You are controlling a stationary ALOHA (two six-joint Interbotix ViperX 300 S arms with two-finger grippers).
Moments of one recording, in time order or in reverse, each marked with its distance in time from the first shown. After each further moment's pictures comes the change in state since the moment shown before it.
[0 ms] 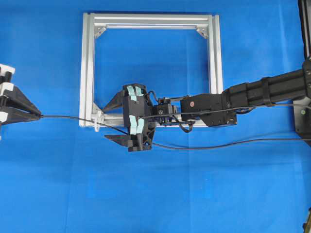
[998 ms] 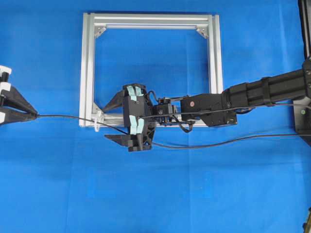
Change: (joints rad) left arm 0.000 -0.017 0.023 0.009 0.018 -0.015; right arm 0.000 -0.002 0.000 0.000 0.000 0.000
